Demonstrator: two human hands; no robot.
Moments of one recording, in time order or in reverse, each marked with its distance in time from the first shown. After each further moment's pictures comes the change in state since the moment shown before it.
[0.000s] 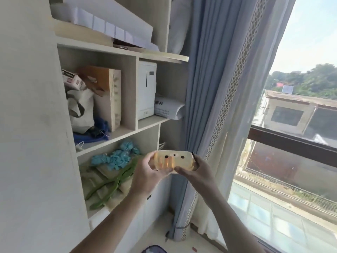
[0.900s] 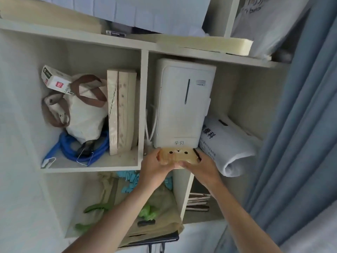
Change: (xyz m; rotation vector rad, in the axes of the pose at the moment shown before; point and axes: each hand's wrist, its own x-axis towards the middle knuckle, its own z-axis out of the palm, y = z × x) left_hand 0.339 -0.071 0.098 0.235 0.640 -0.167; right_hand 0.458 0.105 0.120 0.071 -0.736 -0.241
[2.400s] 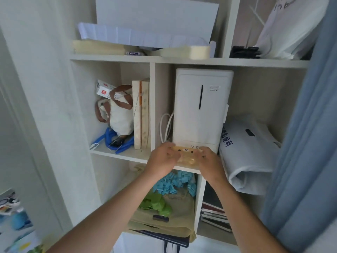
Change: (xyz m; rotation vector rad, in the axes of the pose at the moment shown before) left_hand -0.016 0.064 0.016 0.273 0.204 -0.137; right_hand 0.039 0.004 -0.020 -0.081 -0.193 -0.129
